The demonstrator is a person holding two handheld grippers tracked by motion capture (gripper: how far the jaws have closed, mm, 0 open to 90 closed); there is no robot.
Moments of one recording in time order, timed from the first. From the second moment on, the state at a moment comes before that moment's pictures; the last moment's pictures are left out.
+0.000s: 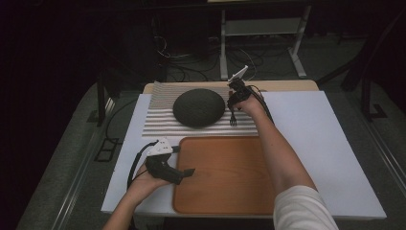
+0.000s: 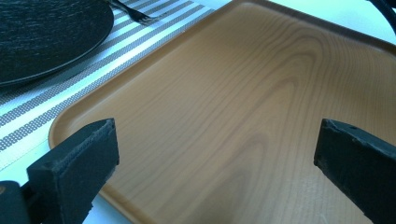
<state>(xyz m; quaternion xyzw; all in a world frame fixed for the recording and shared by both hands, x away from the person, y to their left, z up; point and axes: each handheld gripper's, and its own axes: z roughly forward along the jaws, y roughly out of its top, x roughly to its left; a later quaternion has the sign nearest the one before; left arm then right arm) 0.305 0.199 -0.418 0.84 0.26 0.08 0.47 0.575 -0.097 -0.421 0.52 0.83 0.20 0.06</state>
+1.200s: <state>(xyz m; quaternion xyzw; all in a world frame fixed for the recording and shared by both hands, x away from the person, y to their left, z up) 0.305 0.201 -0.418 0.84 0.26 0.08 0.47 0.577 -0.094 -0.424 0.51 0.84 0.16 0.07</state>
